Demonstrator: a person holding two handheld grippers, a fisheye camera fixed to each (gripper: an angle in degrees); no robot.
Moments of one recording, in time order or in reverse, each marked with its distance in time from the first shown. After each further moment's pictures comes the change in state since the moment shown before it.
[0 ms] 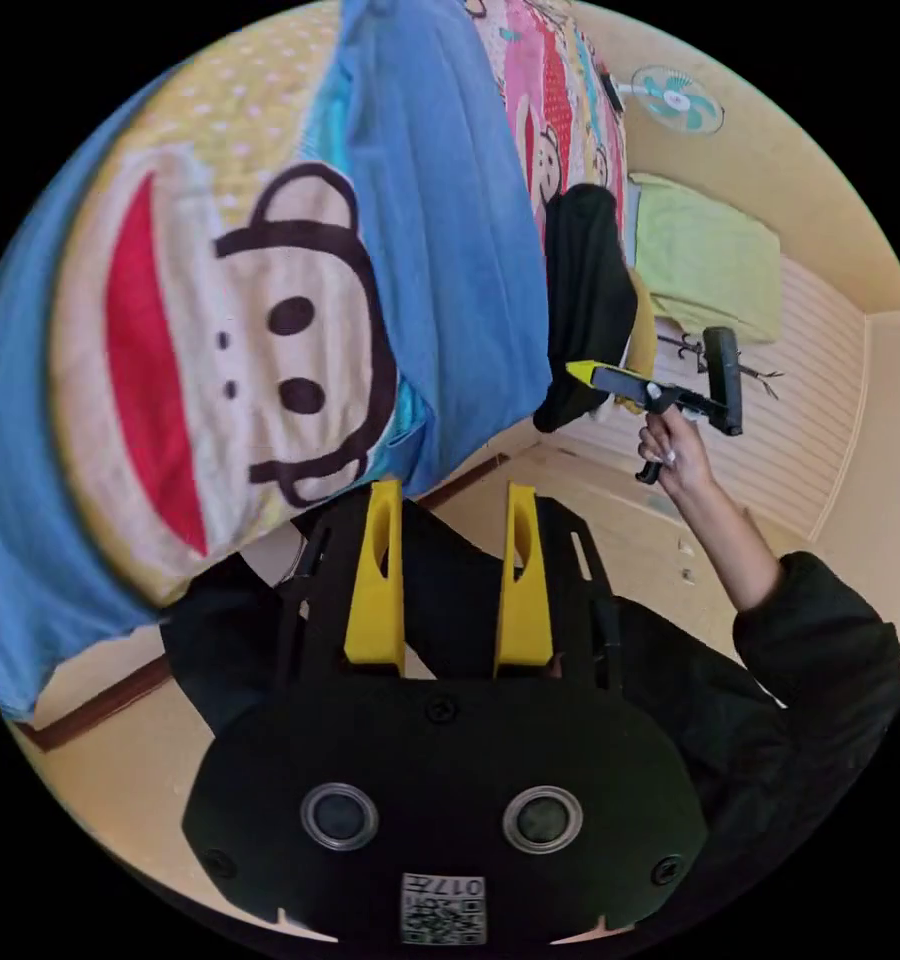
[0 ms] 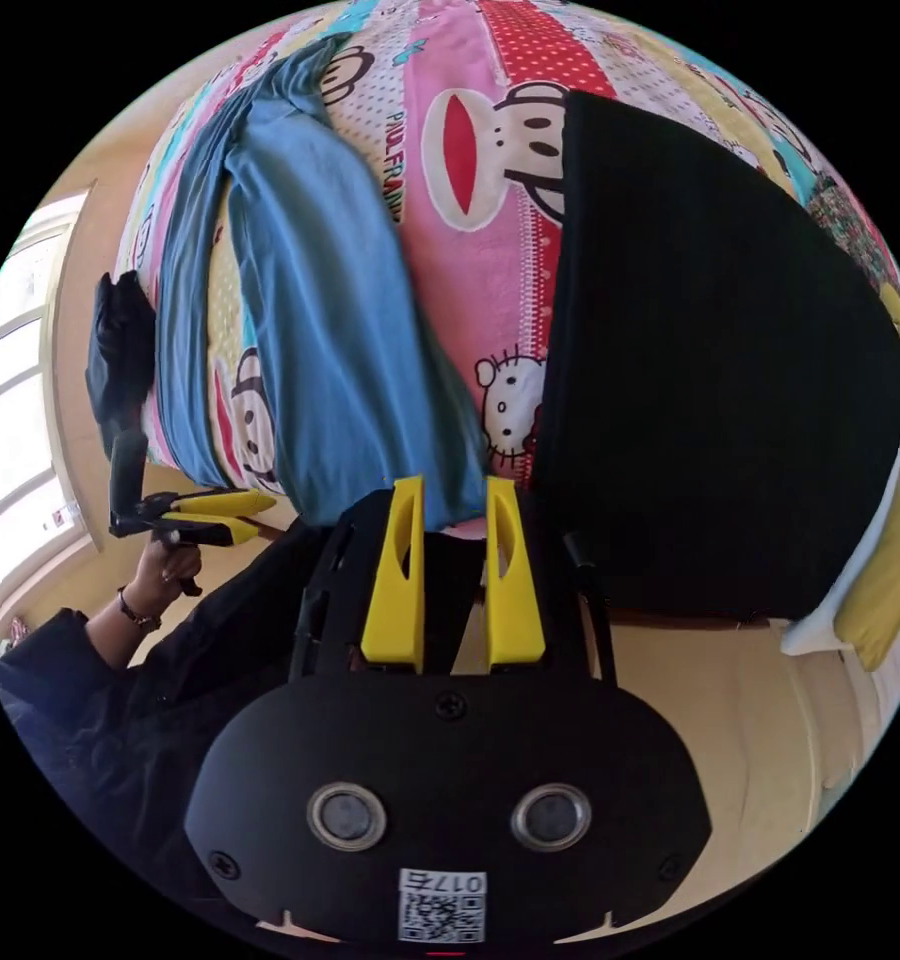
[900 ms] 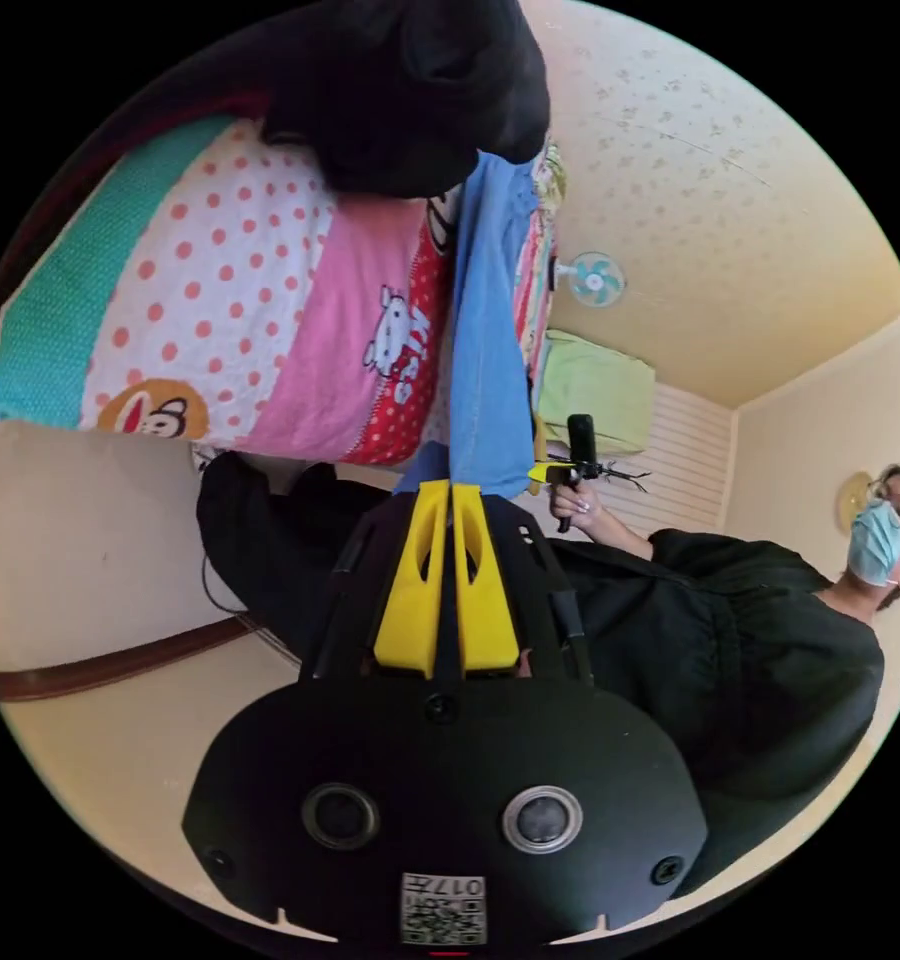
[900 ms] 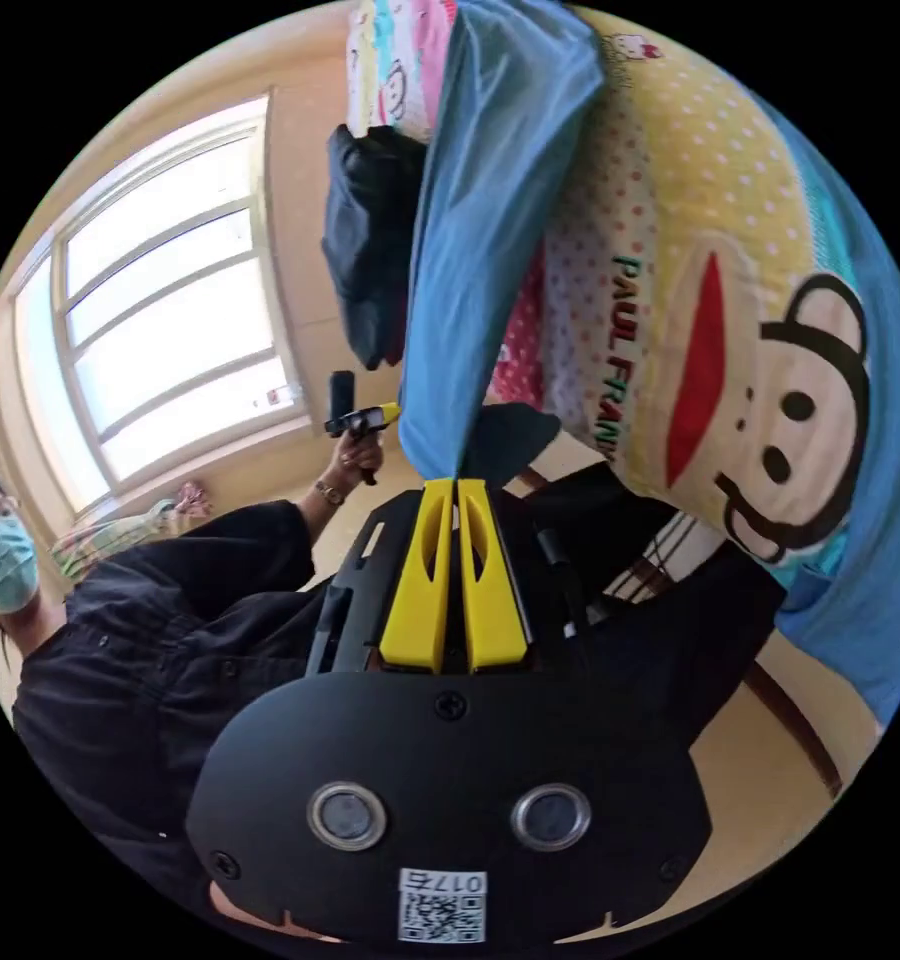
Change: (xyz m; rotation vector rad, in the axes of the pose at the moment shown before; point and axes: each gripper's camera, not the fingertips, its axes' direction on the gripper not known) left arm -0.202 0.266 -0.313 0.388 0.378 -0.071; right arm -0.277 -0.051 0.082 -0.225 -0.543 -0.274
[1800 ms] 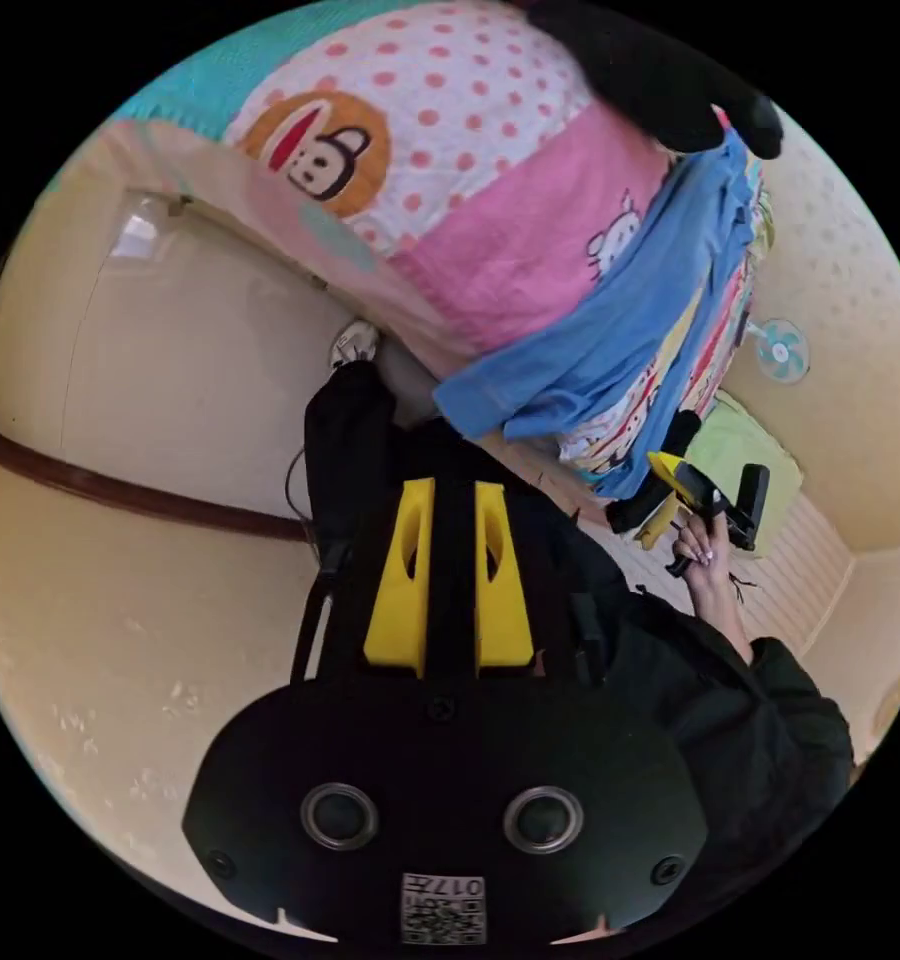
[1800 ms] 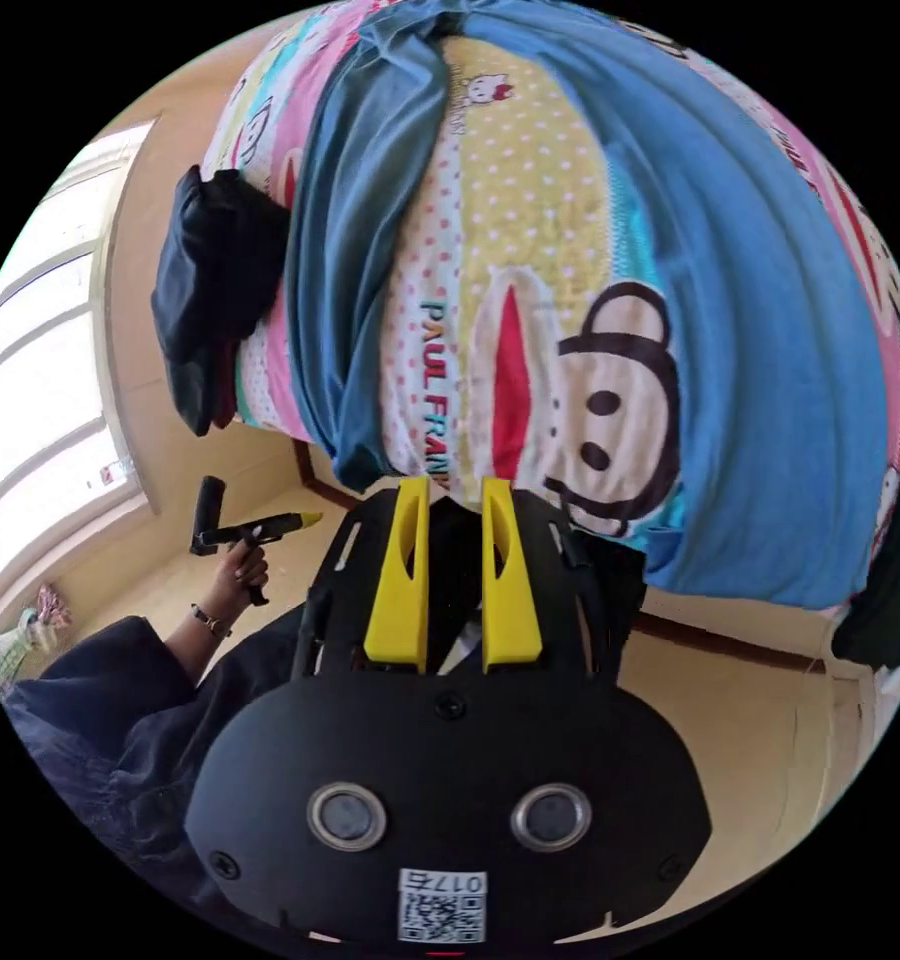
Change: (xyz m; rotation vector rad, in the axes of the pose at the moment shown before) left arm 0.039 0.036 0.076 0.123 -0.345 -0.312; right arm -0.063 0.008 0.047 0.171 0.293 0.122
